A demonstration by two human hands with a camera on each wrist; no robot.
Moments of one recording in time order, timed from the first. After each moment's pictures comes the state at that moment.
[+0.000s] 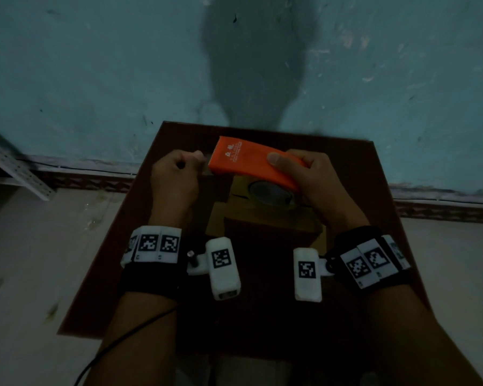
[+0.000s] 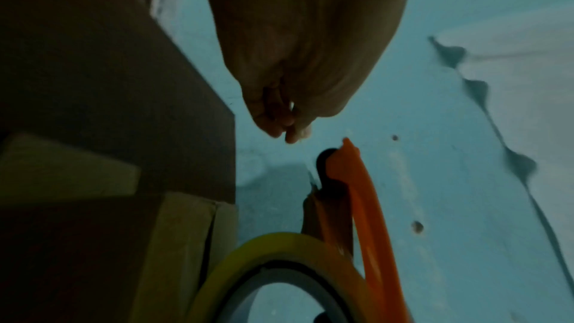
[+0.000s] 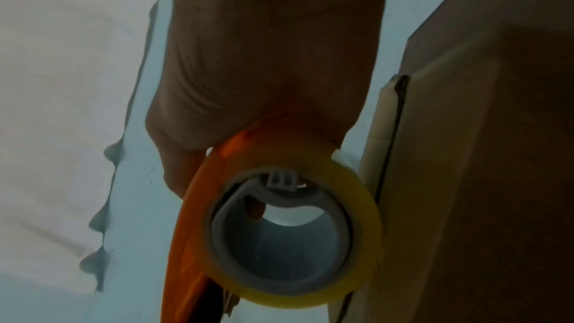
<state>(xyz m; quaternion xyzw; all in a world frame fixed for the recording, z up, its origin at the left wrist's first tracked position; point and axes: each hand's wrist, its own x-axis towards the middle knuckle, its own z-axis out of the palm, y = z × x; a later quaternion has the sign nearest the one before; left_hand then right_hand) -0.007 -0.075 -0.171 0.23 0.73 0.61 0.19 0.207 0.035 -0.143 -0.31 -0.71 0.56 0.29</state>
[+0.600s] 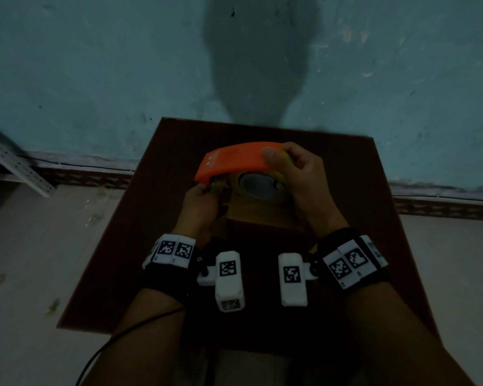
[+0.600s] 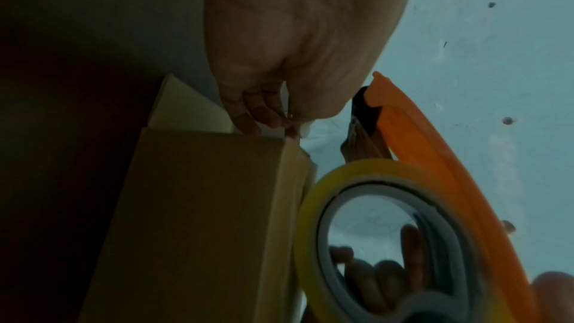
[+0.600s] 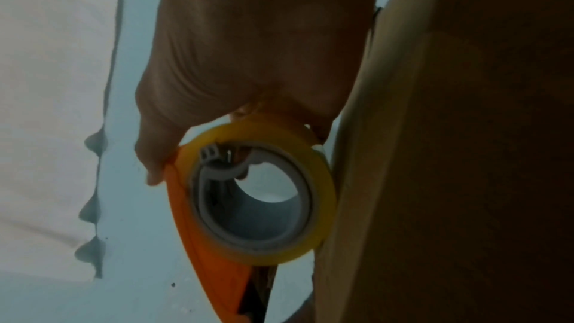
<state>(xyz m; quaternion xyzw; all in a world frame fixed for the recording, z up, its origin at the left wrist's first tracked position) 0.029 -0.070 -0.226 0.11 0.66 0.60 0.43 0.192 0.026 -0.166 -0.29 -0.62 0.61 0.40</state>
